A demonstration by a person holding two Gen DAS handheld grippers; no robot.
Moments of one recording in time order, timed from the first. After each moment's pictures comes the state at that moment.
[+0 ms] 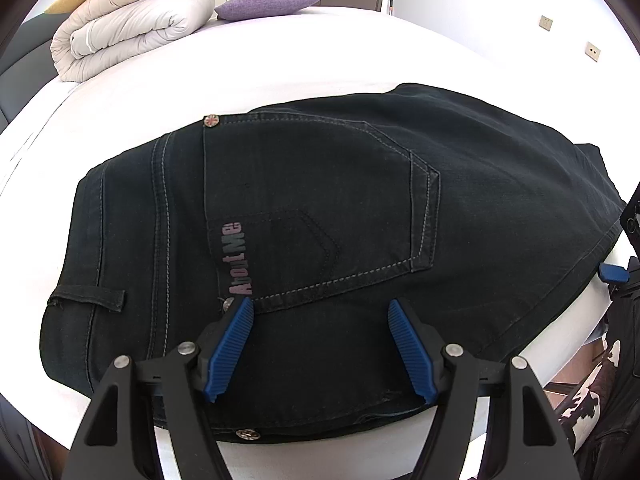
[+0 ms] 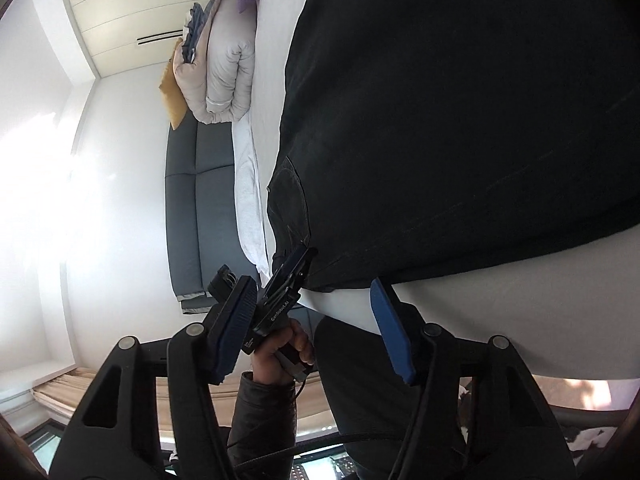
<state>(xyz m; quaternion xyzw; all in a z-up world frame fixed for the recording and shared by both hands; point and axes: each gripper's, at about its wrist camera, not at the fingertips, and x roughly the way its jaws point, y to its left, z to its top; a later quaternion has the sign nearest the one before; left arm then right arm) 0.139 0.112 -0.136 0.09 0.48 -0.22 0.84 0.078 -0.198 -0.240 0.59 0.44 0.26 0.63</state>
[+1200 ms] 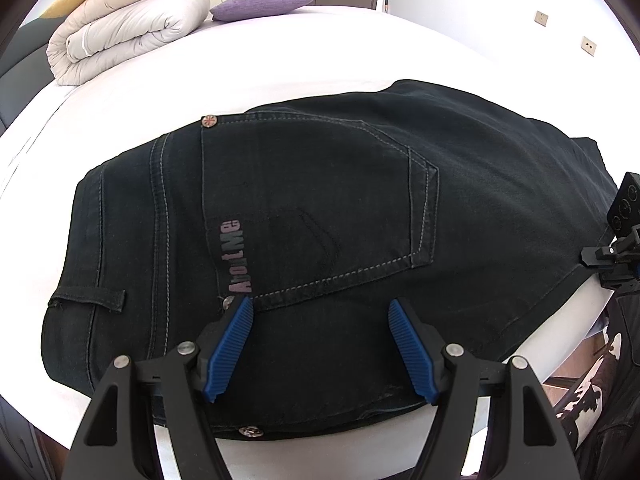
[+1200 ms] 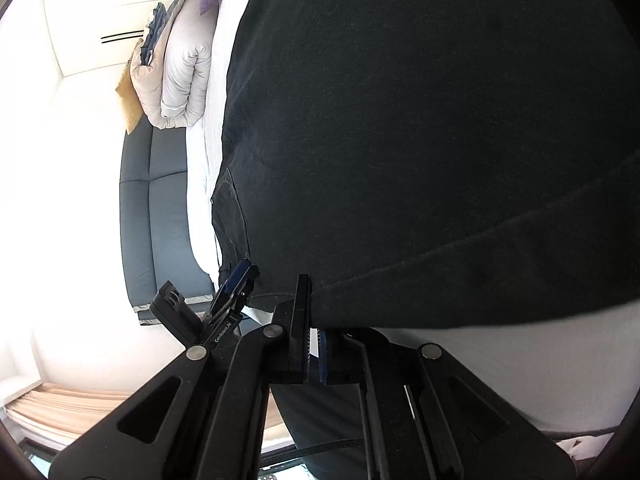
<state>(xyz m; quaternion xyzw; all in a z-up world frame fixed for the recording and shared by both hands) 0.137 0.110 -0.136 0.10 0.48 -0.22 0.84 0.078 -0.205 -0.255 0.55 0.48 0.19 0.66</state>
